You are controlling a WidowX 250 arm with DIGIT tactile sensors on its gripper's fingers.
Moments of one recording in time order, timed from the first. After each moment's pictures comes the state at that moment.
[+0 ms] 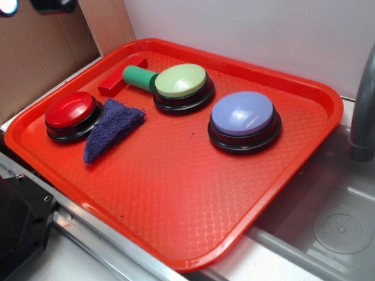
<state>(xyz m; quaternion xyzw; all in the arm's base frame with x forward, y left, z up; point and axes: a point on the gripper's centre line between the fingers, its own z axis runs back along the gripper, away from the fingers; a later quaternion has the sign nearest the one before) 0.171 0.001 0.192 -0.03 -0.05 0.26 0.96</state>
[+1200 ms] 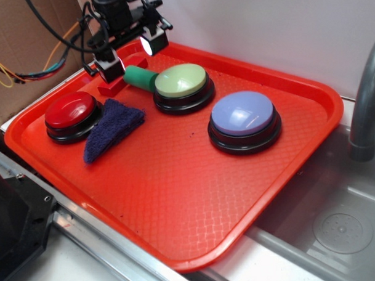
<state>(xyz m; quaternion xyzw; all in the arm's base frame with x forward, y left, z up) 0.293 0.071 0.042 0.01 -0.12 0.65 0.75</state>
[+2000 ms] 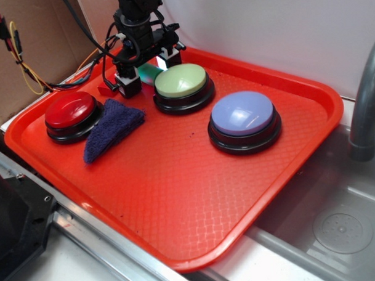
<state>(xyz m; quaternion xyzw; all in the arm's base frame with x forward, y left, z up) 0.316 0.077 0.008 0.03 -0.10 0.67 0.74</state>
